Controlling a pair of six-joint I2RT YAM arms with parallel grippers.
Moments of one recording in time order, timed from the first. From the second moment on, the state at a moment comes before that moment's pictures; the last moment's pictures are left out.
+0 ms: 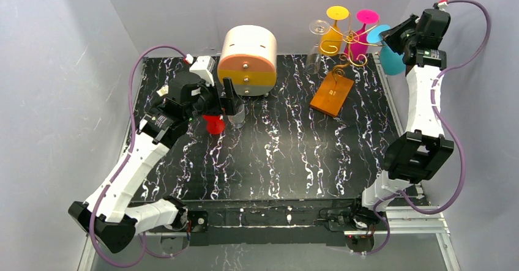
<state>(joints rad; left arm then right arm) -0.54 1.12 1.32 -0.66 -0.02 -0.41 -0.21 1.70 1.87 -0.49 -0.22 0.68</state>
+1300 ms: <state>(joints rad) -0.54 1.12 1.32 -0.66 -0.01 -0.41 -0.24 1.56 1.73 -0.41 -0.34 0.83</state>
